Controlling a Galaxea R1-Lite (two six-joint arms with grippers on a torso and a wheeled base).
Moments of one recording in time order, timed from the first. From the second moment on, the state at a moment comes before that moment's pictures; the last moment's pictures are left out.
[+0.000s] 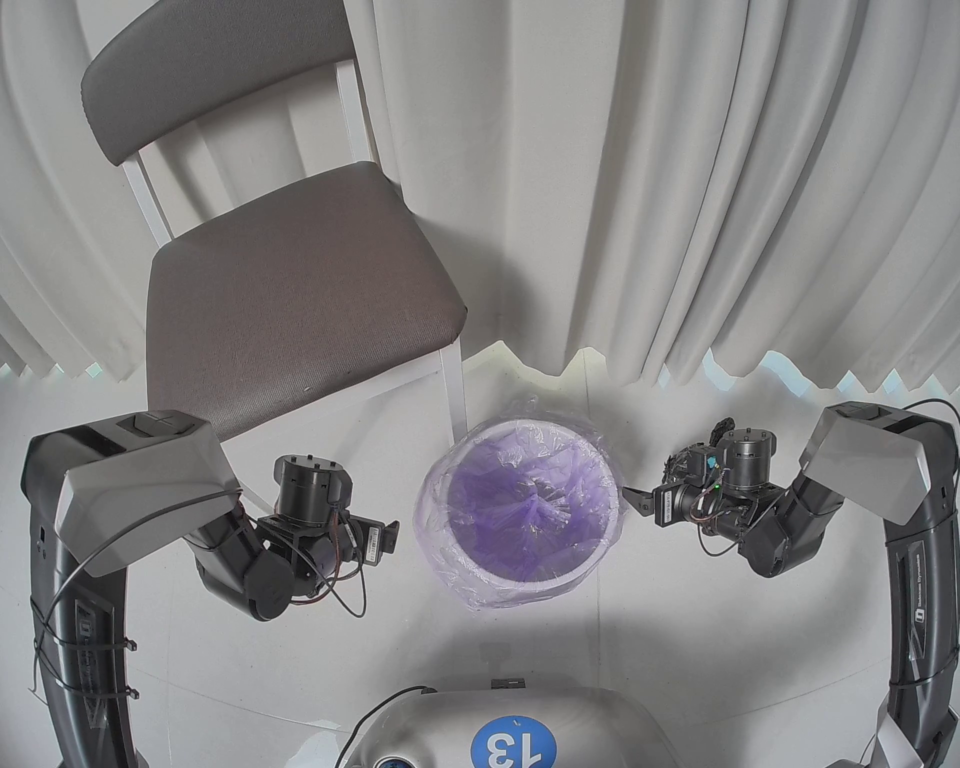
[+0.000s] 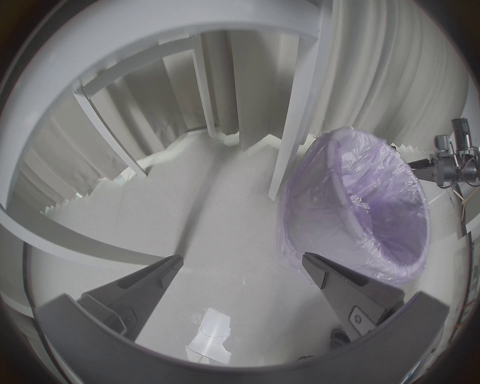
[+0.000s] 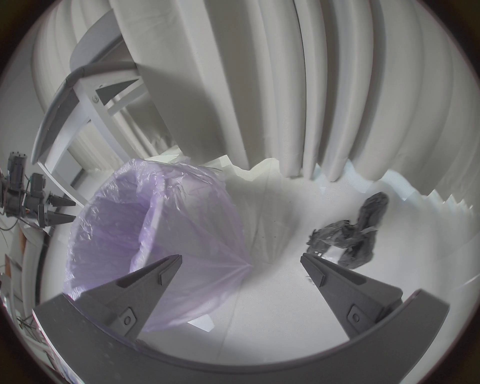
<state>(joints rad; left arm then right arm) -0.36 2.30 -0.85 -0.88 0.21 0.04 0.20 2.49 -1.02 -1.04 0.16 0.03</state>
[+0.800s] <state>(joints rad) -0.33 2.24 -0.84 -0.96 0.21 0.10 0.21 2.75 -1.71 -0.48 0.19 -0.05</state>
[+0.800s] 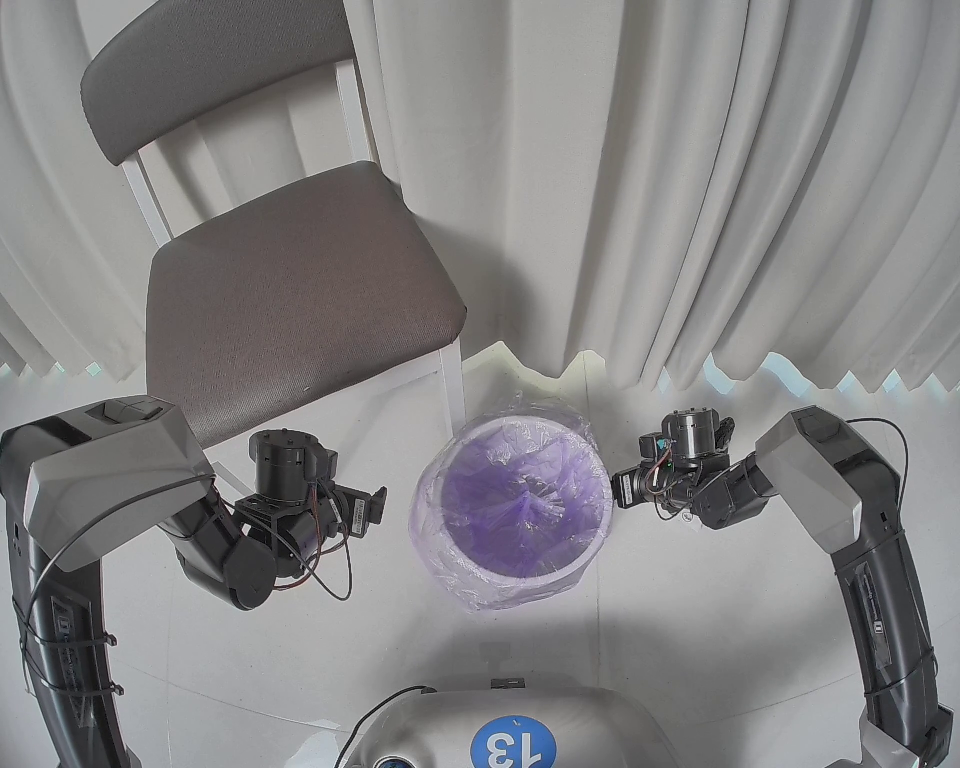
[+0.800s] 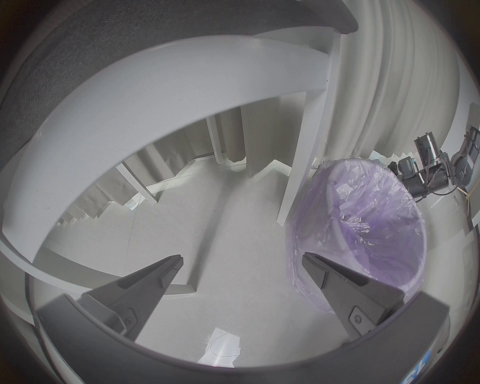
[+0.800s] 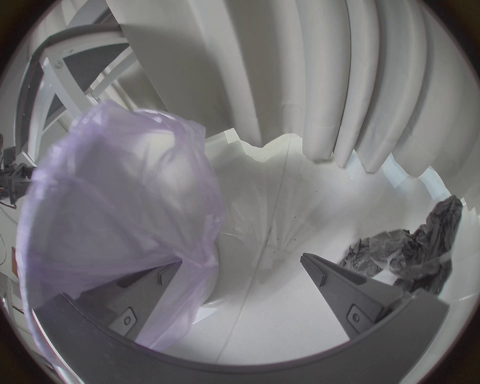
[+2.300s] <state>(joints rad) -0.49 2.18 -0.60 -1.30 0.15 0.10 0.11 2.35 -0.94 -1.16 0.38 -0.06</state>
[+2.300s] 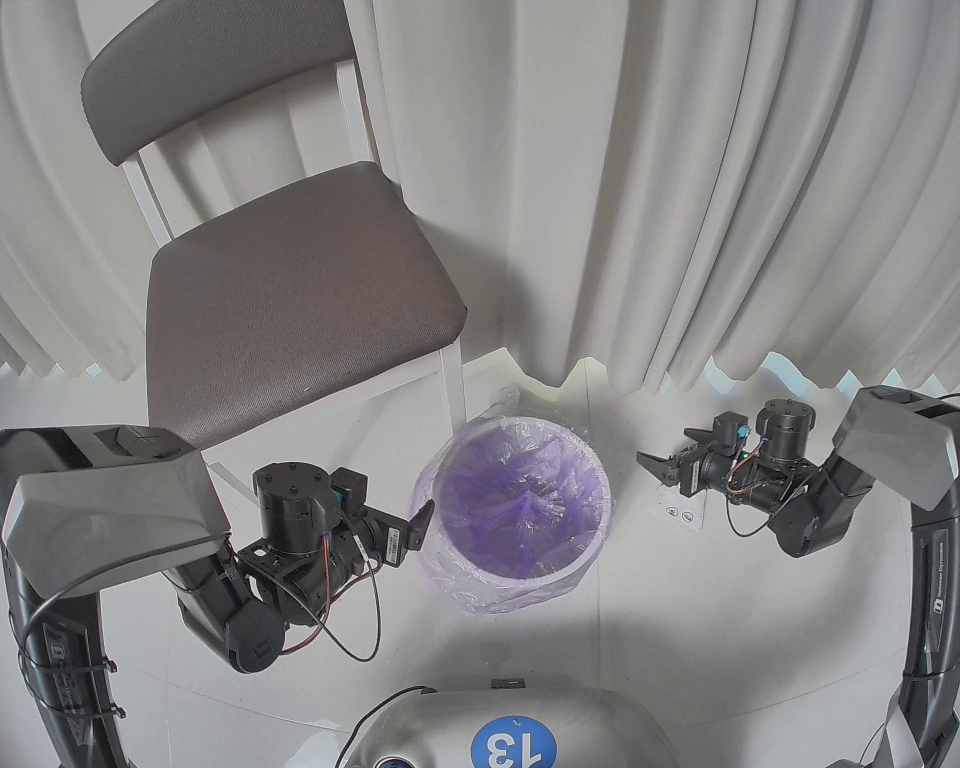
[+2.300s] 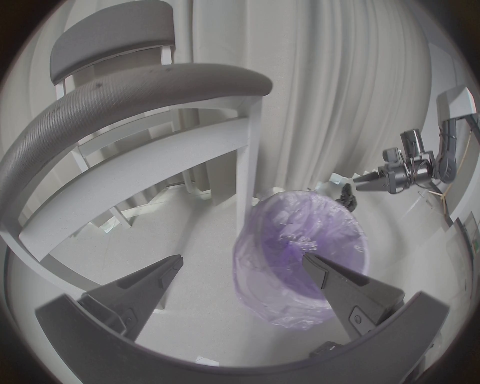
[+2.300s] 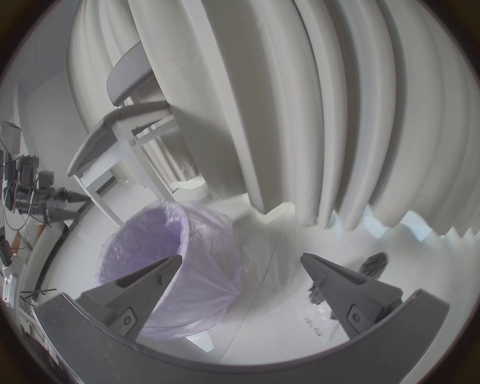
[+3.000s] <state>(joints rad) -0.59 2.09 -0.48 -1.43 0.16 0.09 -0.07 1.84 -0.66 -1.00 0.05 -0.43</state>
